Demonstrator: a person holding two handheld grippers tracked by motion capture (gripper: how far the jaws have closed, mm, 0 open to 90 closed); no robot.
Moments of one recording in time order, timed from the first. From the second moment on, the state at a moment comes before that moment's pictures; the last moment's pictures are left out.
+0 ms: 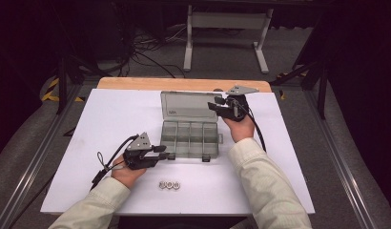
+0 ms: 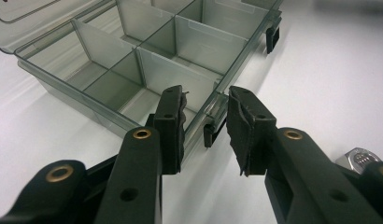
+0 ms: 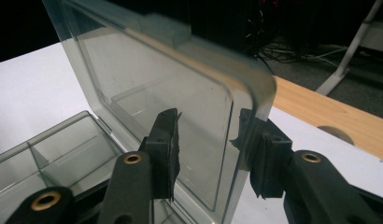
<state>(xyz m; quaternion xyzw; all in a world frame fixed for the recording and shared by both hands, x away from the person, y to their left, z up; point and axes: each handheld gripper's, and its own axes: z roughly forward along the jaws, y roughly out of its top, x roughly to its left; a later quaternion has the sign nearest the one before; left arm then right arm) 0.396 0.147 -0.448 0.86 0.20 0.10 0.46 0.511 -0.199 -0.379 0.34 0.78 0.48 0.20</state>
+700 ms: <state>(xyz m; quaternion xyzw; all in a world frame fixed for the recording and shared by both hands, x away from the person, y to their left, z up) 0.396 0.147 -0.448 0.86 0.20 0.10 0.46 0.537 -0.203 -0.406 0.40 0.77 0.47 0.16</state>
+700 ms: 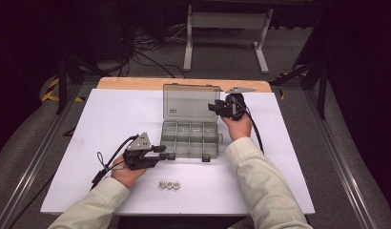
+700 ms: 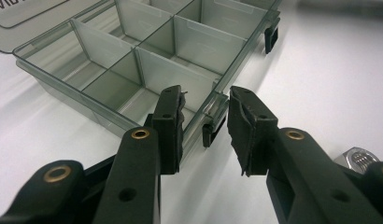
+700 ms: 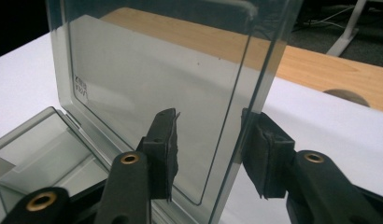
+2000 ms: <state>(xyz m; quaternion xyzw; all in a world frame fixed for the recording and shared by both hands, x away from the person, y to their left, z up) 0.394 0.146 -0.448 0.86 0.20 0.09 0.46 0.547 -0.205 -0.437 0.44 0.78 0.42 0.13</state>
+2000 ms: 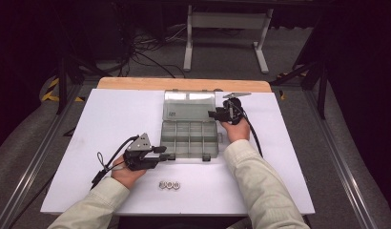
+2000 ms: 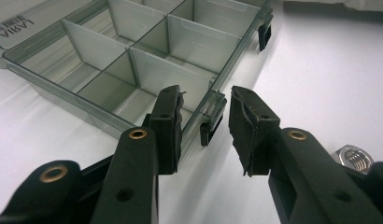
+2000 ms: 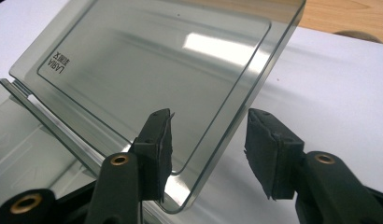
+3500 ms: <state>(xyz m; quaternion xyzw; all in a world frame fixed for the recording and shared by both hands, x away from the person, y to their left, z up) 0.383 0.180 -0.429 0.83 0.21 0.09 0.50 0.458 -0.178 -0.358 0.29 0.82 0.46 0.16</state>
